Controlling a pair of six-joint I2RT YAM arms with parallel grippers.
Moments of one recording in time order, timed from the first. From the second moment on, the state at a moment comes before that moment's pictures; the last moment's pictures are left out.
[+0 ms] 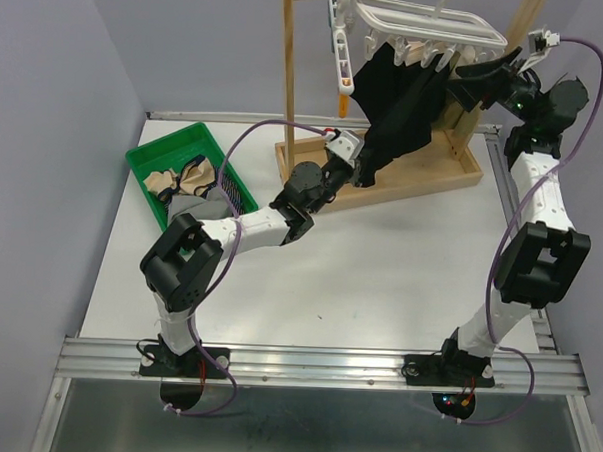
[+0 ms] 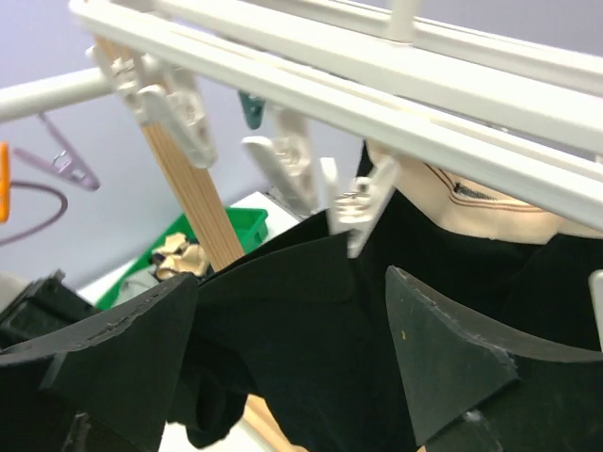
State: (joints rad) left arm -0.82 1.79 1.20 0.87 -0.06 0.01; right arm -0.24 1.75 1.65 0.68 -1.10 0.69
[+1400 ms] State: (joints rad) left arm -0.82 1.79 1.20 0.85 -0.03 0.00; right arm -0.18 1.99 1.90 0.73 -0.90 1.00
